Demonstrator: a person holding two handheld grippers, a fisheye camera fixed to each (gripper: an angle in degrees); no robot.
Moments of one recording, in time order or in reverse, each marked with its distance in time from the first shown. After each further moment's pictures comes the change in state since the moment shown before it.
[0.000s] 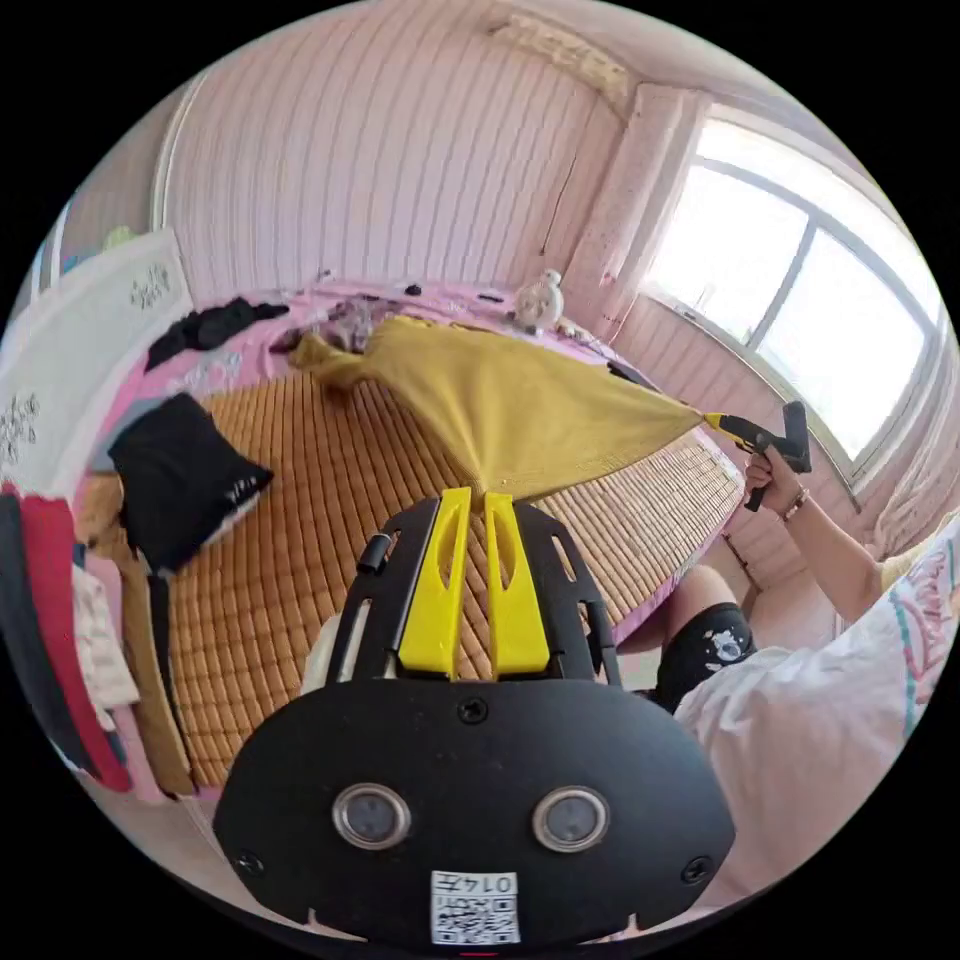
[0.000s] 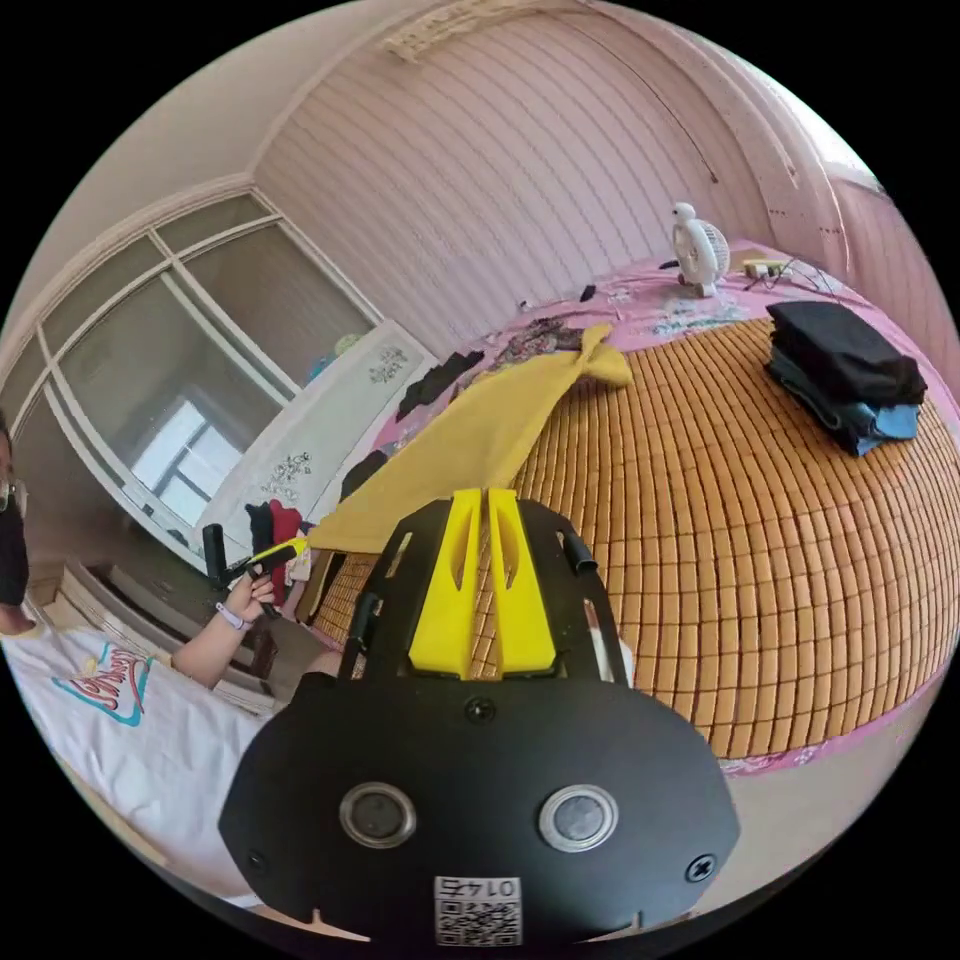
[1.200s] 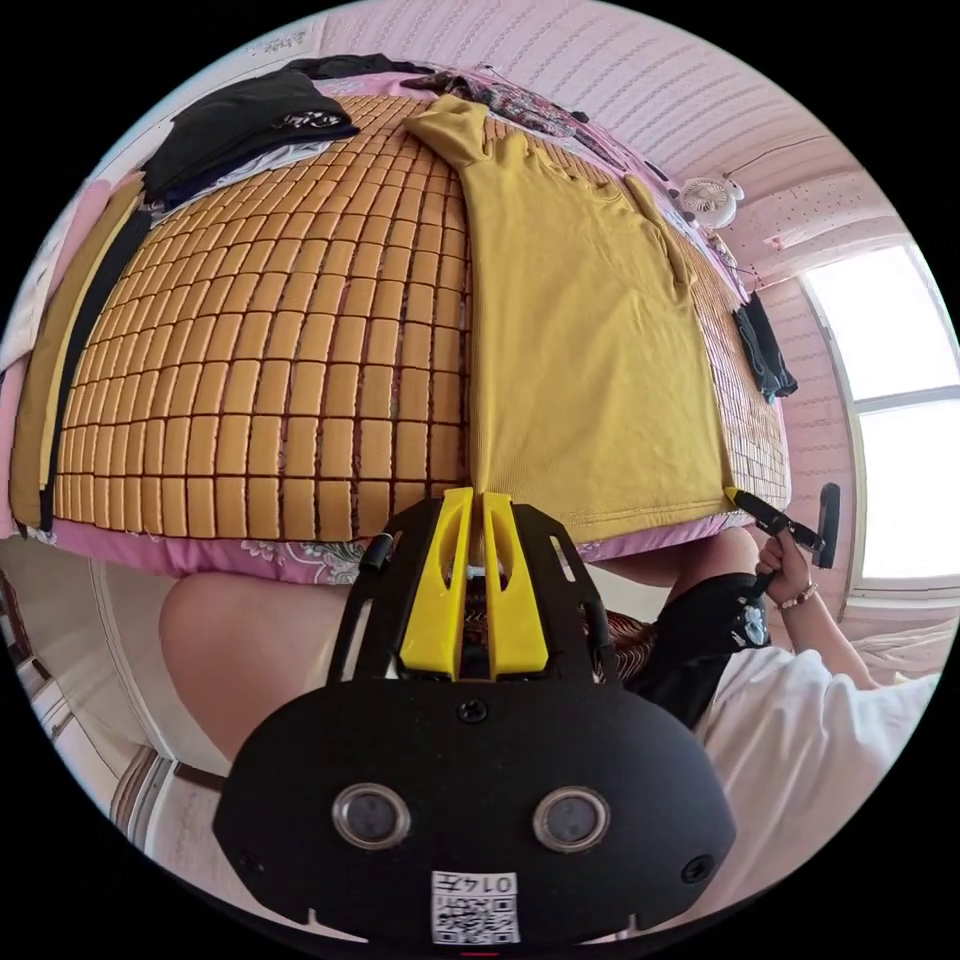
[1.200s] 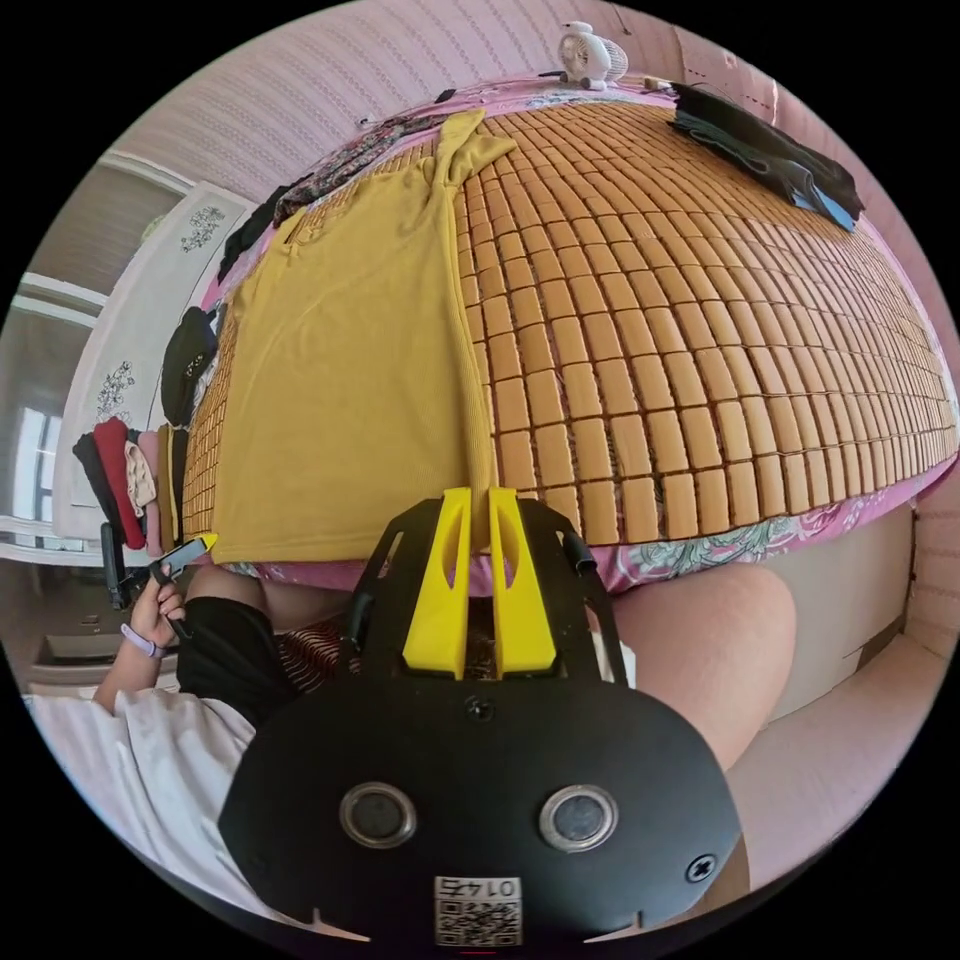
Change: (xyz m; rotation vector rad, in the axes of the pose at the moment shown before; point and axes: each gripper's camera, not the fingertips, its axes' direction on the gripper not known) left arm -0.114 -0.061 0.107 -0.314 -0.038 -0.392; right arm 0.032 -0.047 0.127 -0.380 0.378 0.188
